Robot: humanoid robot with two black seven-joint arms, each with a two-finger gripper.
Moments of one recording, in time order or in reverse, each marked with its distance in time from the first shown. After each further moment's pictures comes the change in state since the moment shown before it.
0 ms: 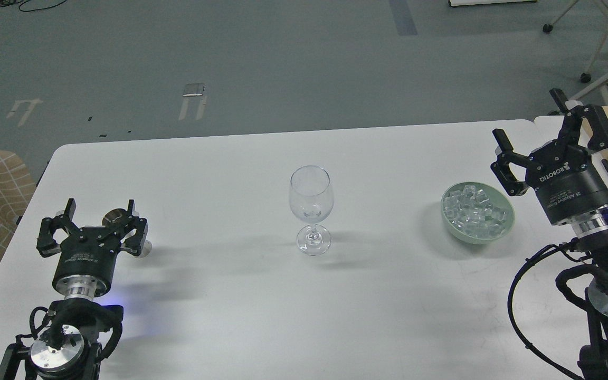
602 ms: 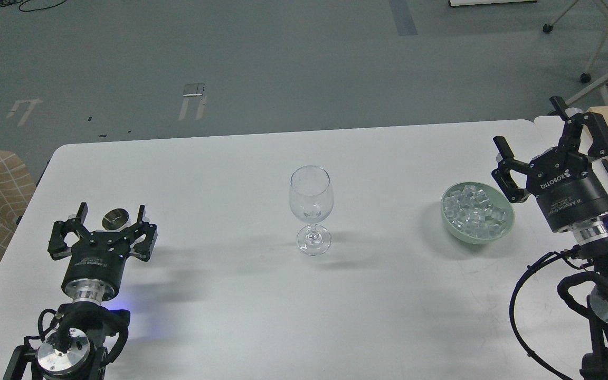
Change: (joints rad) left arm 0.003 0.000 0.022 0.023 -0.001 -0.001 0.012; right arm -0.040 0.000 0.001 0.012 0.000 0.000 0.000
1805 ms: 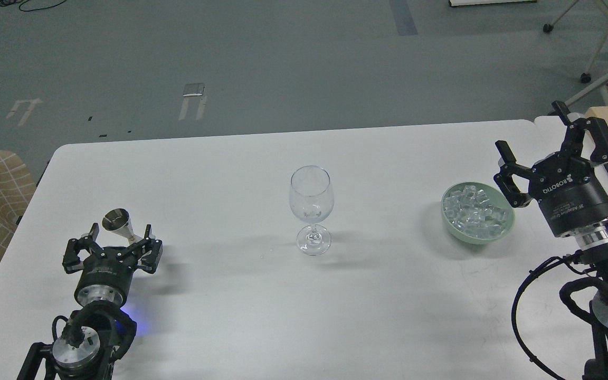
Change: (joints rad) left arm -0.089 0.000 -0.003 0.224 -0.009 0.001 0.002; right arm -0.015 0.000 0.003 0.016 0.000 0.000 0.001
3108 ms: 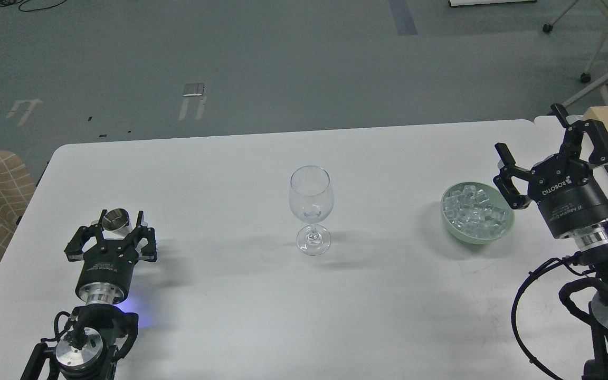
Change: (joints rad) left arm 0.000 0.000 0.004 0.021 0.007 -0.132 -0.013; right arm 0.001 0.000 0.000 -0.015 -0.002 0.000 0.000
